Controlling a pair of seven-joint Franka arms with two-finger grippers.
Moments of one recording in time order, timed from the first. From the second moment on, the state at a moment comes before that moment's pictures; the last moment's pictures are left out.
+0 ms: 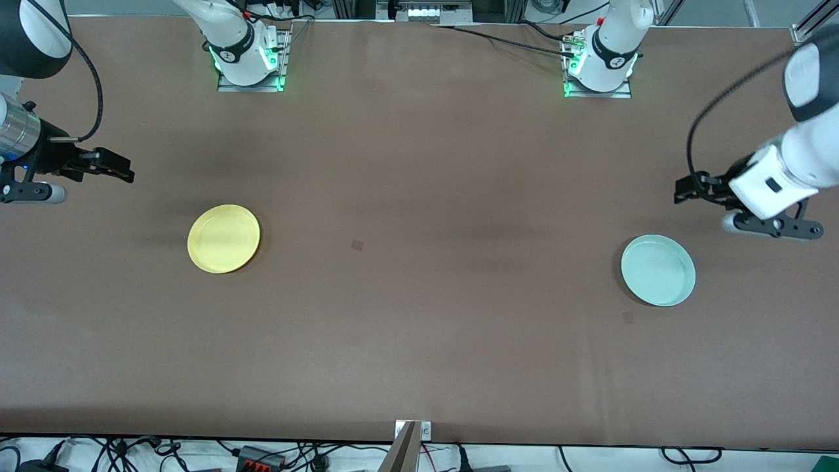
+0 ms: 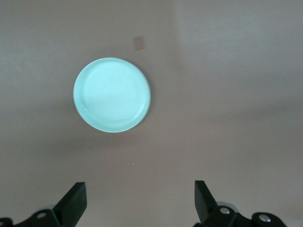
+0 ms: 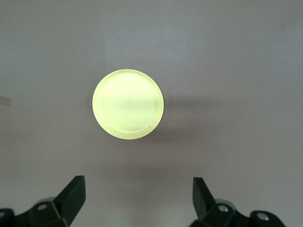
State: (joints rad) left arm 0.07 0.18 -0.03 -1.67 -0.02 1.70 0.14; right arm 0.00 0.02 -0.06 -1.78 -0.01 1.71 -0.04
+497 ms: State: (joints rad) left arm 0.22 0.47 -0.03 -1.67 -0.02 2.01 0.34; right arm -0.02 0.07 -0.07 -1.79 -0.01 1.69 -0.04
